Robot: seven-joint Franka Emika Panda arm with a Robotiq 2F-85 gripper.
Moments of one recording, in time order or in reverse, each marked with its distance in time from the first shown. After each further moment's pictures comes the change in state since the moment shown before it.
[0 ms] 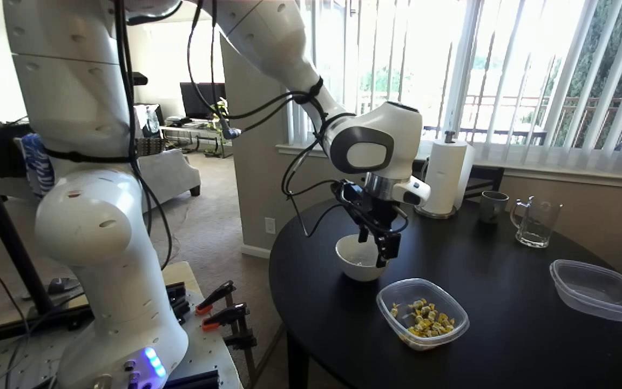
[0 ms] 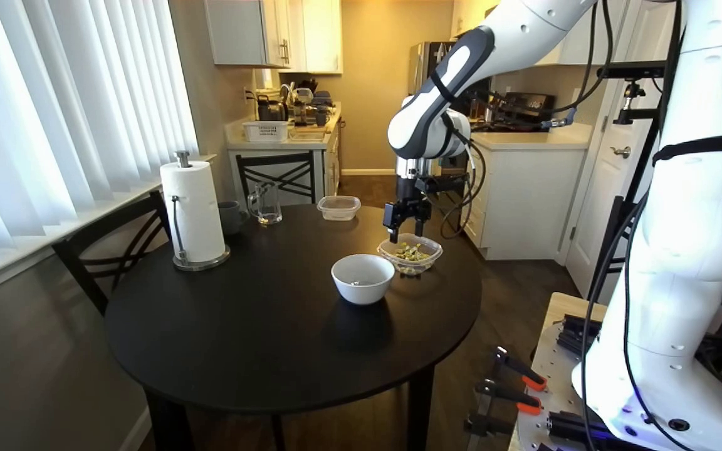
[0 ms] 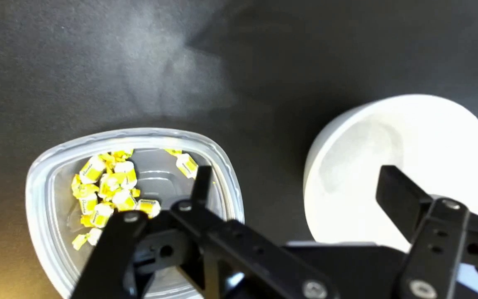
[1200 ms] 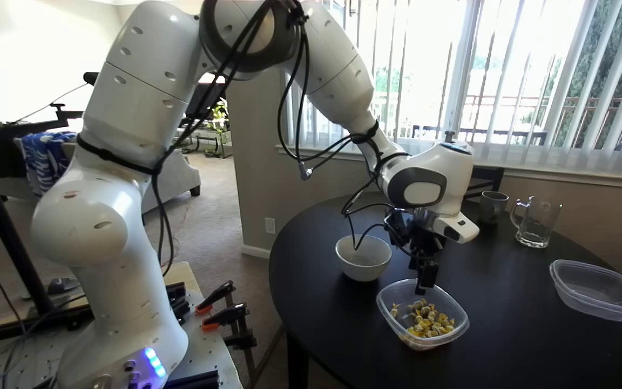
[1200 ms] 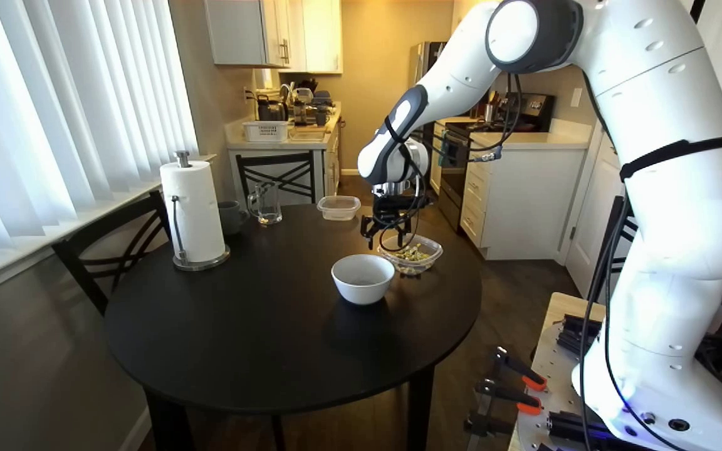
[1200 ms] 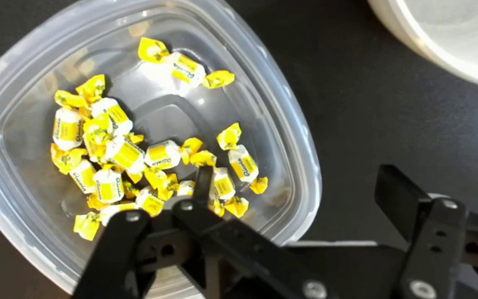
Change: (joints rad) arm -0.041 0.448 -0.012 0.435 0.040 -0.006 0.382
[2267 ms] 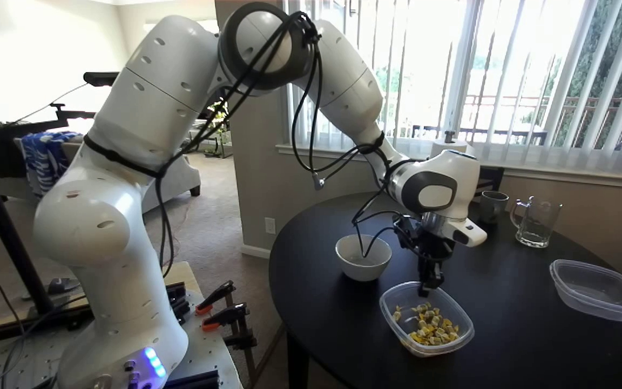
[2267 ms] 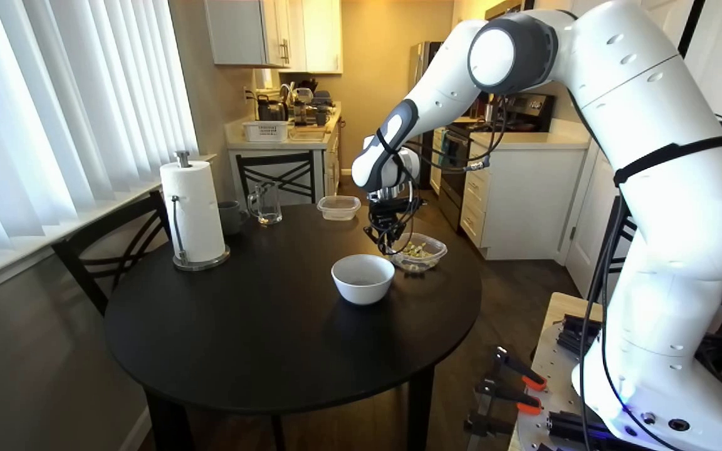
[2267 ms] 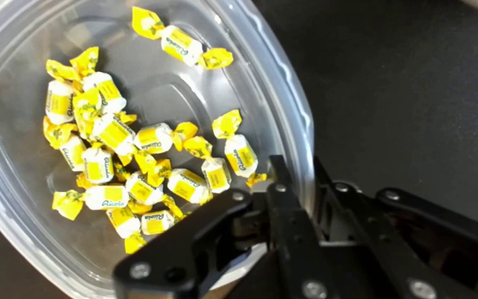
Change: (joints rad) arm 0.024 0.101 -0.036 0.127 -0.086 -0.084 0.067
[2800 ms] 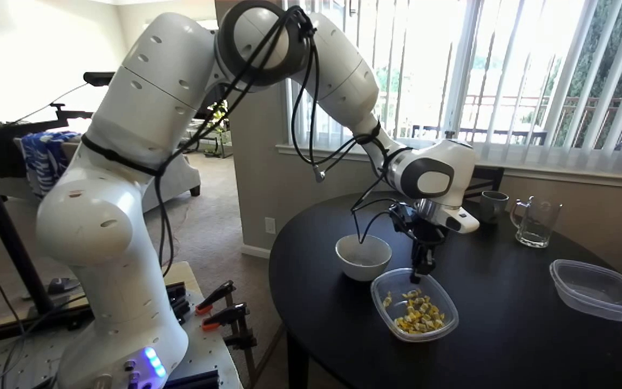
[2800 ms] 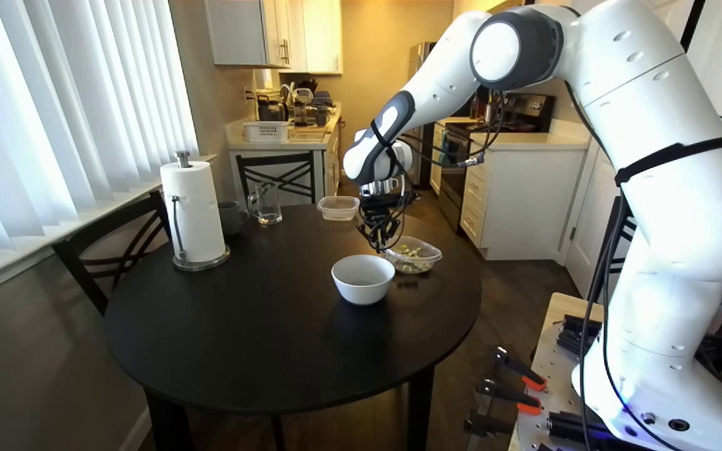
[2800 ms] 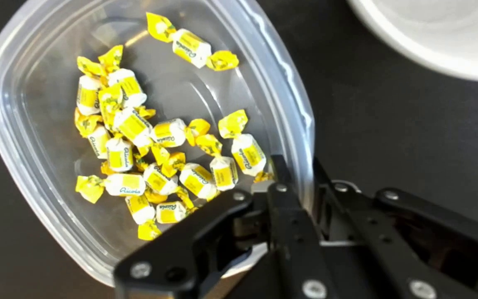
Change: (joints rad) arm 0.027 -0.027 0.014 0.025 0.000 -0.093 0.064
